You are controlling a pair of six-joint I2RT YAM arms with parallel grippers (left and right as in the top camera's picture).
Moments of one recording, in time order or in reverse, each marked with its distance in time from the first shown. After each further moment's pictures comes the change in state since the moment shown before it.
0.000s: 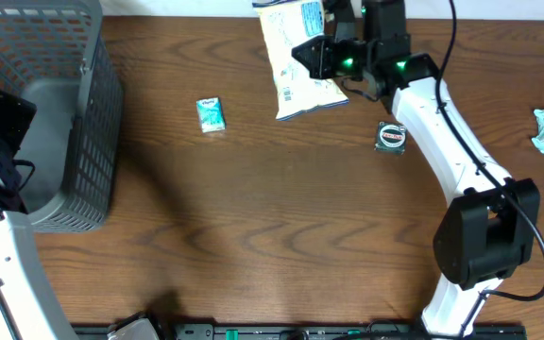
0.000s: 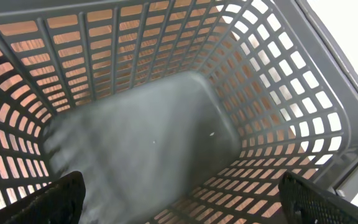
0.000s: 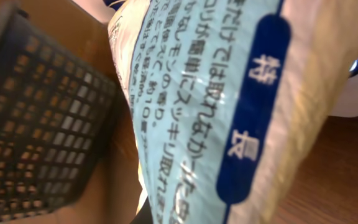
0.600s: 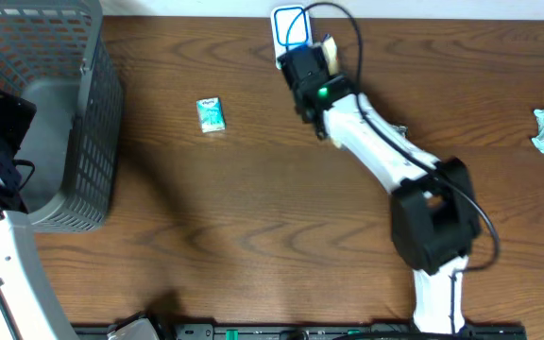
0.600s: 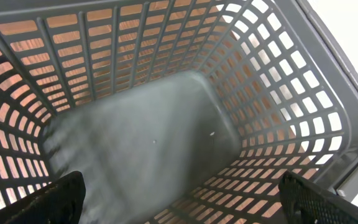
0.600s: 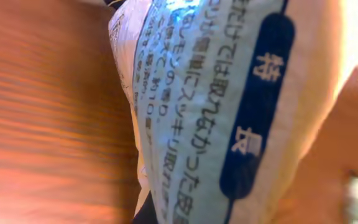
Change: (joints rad) left arm 0.000 0.000 0.000 0.000 0.000 0.000; right arm 0.228 0.195 0.000 -0.278 1.258 -0.279
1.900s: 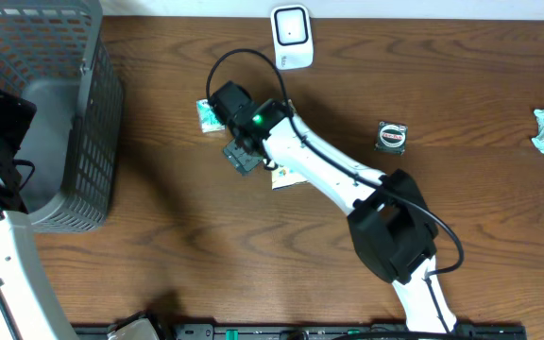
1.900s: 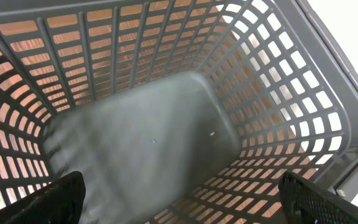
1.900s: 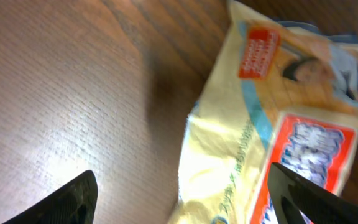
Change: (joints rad) left arm 0.000 0.000 0.000 0.000 0.000 0.000; right arm 0.232 0.063 0.169 -0.260 -0.542 0.044
